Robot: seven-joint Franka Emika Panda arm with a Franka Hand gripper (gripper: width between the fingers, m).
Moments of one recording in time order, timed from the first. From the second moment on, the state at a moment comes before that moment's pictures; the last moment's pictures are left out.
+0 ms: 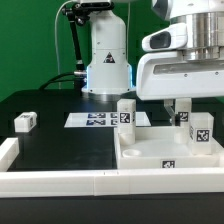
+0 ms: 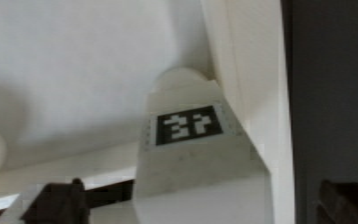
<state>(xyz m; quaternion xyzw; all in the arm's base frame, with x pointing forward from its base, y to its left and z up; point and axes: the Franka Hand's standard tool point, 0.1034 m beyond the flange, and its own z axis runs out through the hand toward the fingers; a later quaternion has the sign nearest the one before) 0.590 0.120 0.076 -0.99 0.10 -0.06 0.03</state>
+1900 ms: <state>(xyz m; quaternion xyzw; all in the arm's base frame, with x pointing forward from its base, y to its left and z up) 0.585 0.119 0.077 -0.75 0.65 -0.04 0.10</state>
